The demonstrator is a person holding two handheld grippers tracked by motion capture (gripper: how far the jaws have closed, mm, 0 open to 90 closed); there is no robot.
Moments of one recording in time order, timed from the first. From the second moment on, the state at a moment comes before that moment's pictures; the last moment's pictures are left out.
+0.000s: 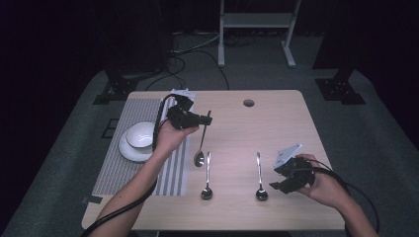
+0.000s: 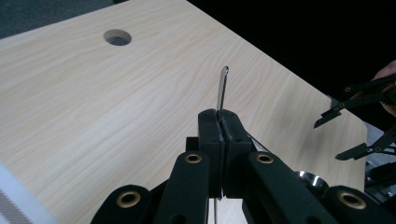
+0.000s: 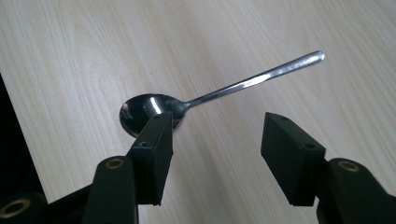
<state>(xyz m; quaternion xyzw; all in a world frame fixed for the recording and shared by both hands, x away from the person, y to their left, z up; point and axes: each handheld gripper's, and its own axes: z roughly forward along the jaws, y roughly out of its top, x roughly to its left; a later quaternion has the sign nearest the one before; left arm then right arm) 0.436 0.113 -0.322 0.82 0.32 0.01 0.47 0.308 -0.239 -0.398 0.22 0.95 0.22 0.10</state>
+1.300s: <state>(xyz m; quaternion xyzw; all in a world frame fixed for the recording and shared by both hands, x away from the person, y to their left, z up) 0.452 0.189 -0.300 0.80 0.38 0.07 0.47 0.305 -0.250 -0.397 0.23 0.94 0.22 0.09</state>
